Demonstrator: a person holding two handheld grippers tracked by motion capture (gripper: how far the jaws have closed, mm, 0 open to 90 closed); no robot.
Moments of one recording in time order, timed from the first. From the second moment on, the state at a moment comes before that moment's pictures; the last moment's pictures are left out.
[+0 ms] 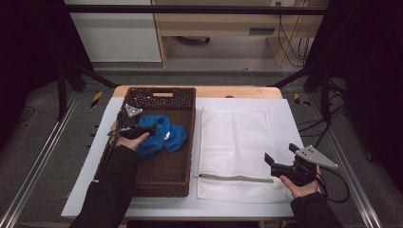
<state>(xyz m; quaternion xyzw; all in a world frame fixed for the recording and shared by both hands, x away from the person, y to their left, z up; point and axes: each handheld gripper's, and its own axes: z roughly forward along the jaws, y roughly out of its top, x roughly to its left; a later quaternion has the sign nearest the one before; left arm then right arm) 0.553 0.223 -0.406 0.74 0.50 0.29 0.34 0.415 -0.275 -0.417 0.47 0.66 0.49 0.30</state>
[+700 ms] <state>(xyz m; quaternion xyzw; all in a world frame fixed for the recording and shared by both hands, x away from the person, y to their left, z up) 0.563 0.212 -0.442 0.79 0.50 0.22 0.26 0.415 -0.276 -0.417 0.47 0.66 0.49 0.30</state>
